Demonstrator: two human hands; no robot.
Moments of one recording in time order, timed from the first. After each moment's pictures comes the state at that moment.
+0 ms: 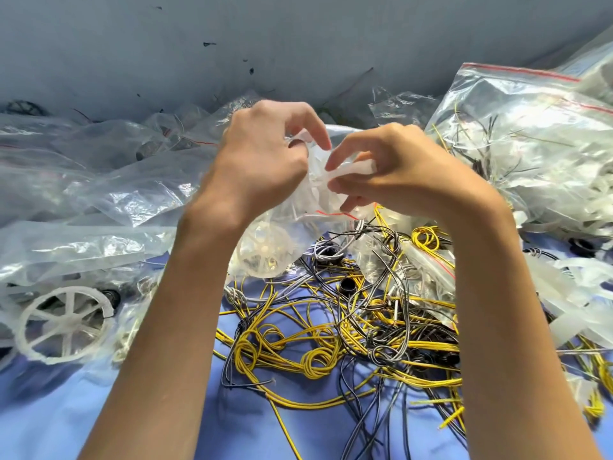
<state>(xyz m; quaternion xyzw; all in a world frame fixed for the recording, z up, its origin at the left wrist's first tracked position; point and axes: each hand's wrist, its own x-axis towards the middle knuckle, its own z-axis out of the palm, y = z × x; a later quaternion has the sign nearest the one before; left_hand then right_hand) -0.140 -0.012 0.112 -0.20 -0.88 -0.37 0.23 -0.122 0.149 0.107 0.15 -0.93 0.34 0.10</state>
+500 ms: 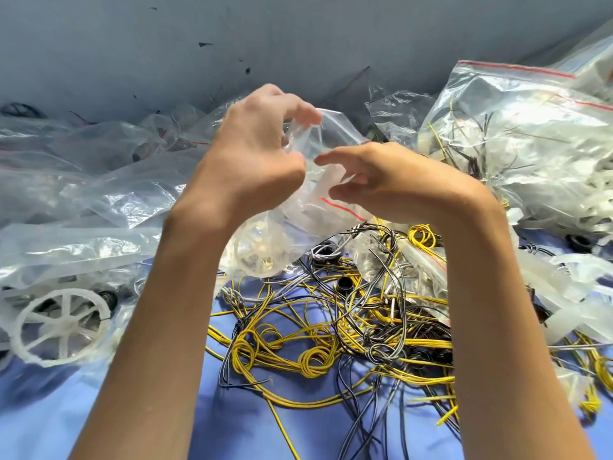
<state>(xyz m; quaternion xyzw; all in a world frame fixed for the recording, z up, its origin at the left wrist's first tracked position) -0.130 -0.012 0.122 -0.22 -0.89 -0.32 0.22 -0.129 0.147 0.104 0.15 -0.96 0.22 0.03</state>
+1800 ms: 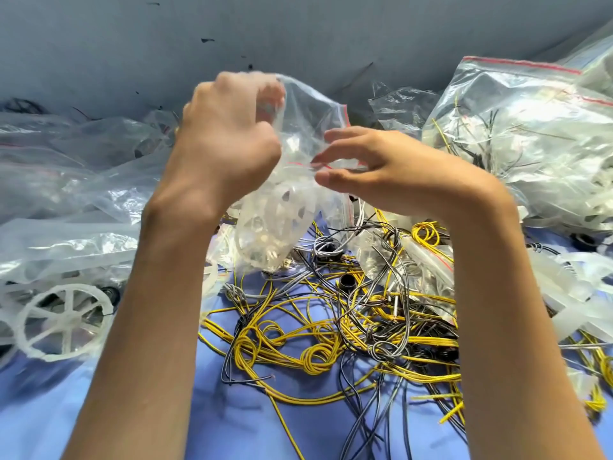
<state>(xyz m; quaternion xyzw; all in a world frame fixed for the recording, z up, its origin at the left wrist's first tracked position) -0.135 -0.026 0.125 -0.12 -0.90 -0.33 0.26 -0.123 0.144 0.111 0.21 -0.95 0.22 0.07</state>
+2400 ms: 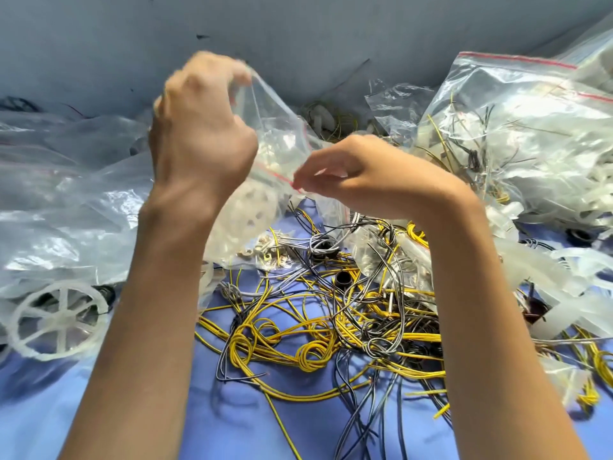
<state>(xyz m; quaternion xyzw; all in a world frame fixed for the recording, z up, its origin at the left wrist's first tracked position) -0.142 -0.031 0.120 -0.08 -0.89 -0.27 0.35 -0.128 0.135 0.103 0.23 -0.94 0.25 0.05</state>
